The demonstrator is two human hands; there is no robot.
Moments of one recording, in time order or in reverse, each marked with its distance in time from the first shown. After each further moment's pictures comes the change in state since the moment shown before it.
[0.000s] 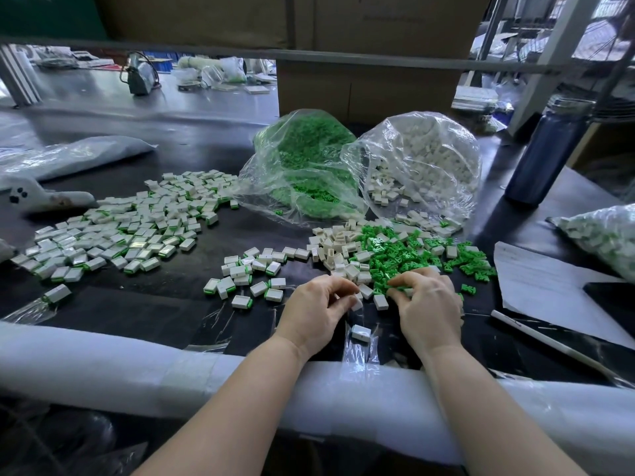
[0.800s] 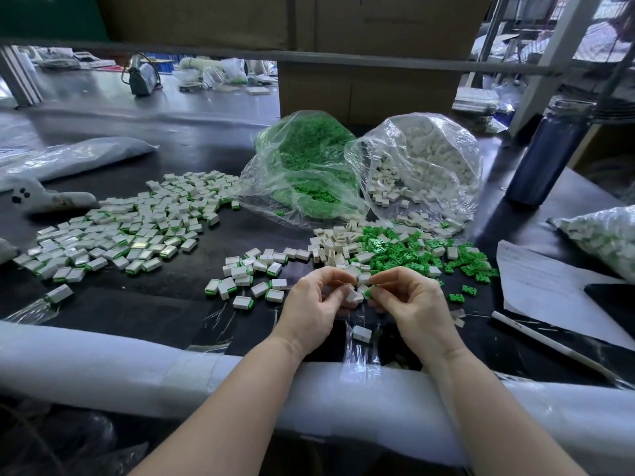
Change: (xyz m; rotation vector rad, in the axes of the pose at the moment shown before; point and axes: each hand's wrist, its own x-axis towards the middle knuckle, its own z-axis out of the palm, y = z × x) left_hand 0.000 0.002 -0.002 -0.447 -0.016 -0.125; right_hand -0.008 -0.008 -0.003 0.827 -0.200 -0.118
